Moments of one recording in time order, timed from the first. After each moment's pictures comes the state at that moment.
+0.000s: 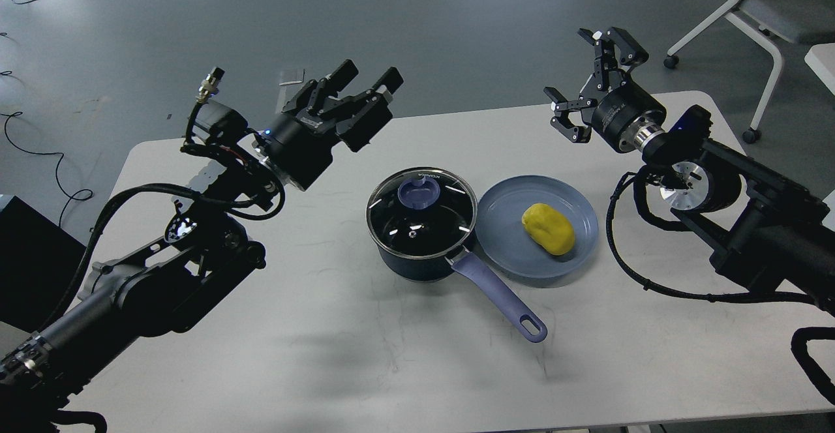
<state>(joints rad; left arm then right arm) -0.78 0.38 -0.57 -1.24 1.79 0.25 -0.35 0.74 -0.27 0.73 0.83 -0.10 0.18 0.24</state>
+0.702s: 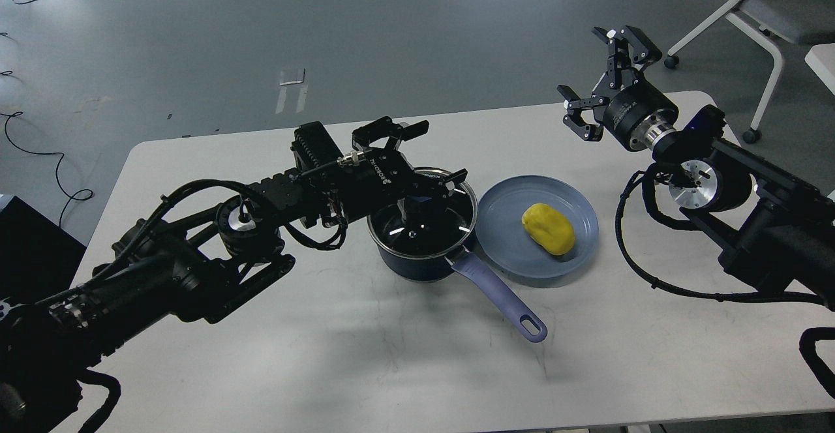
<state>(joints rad) -0.91 0.30 -0.30 -1.04 2.10 0.27 -0.38 0.73 -0.30 0.74 0.83 -0.10 0.16 0.24</state>
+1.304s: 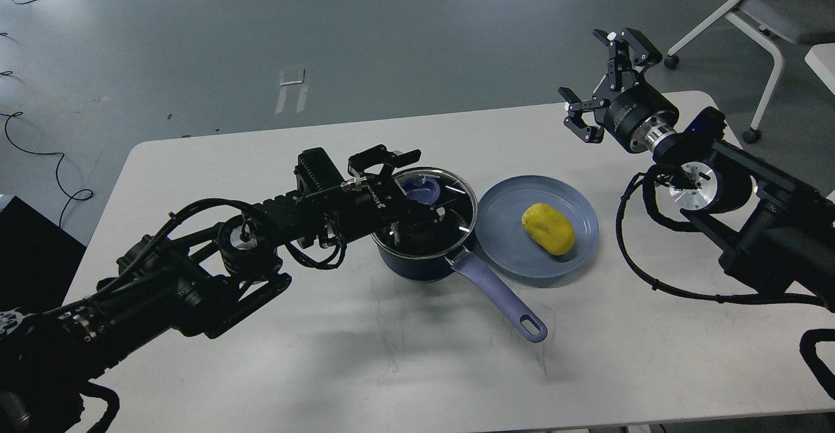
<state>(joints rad) -0.87 0.29 -0.26 -0.98 2.10 0.28 -0.39 0.72 -0.30 0.74 0.83 -0.10 0.16 0.24</state>
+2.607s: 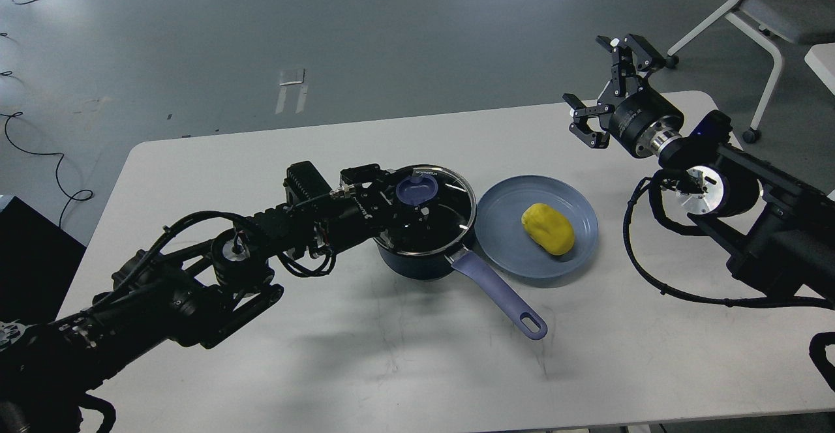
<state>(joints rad) -0.84 0.30 -0.25 -0.93 2.06 0.27 -0.39 0.72 -0.32 0.71 0.83 -0.10 0.16 0.24</state>
